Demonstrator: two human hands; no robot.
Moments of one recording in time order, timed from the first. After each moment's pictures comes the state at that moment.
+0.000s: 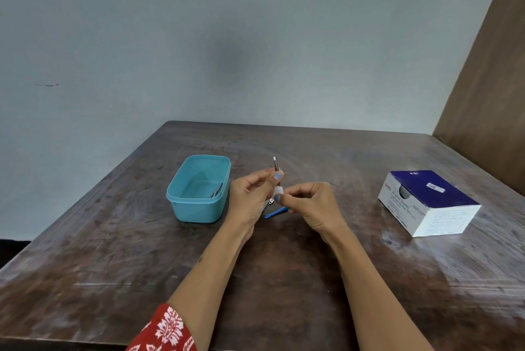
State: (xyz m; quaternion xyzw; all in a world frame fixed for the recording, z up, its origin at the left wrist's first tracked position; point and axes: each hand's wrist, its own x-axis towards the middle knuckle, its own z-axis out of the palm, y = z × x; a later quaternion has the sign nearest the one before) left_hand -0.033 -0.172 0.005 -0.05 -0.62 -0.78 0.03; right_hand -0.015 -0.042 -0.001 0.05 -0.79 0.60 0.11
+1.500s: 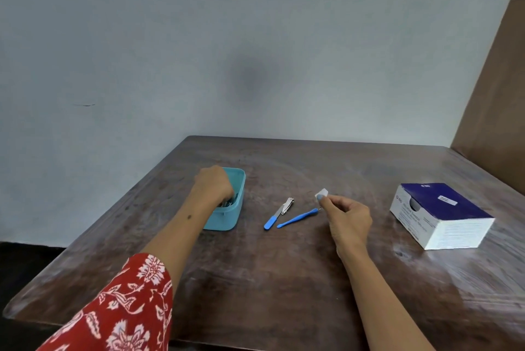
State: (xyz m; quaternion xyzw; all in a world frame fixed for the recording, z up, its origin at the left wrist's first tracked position) left_hand -0.064 -0.245 0.062 0.10 -0.98 -0.16 -0.01; right_hand -0.022 -0.024 -0.027 -0.17 -0.70 0.63 0.29
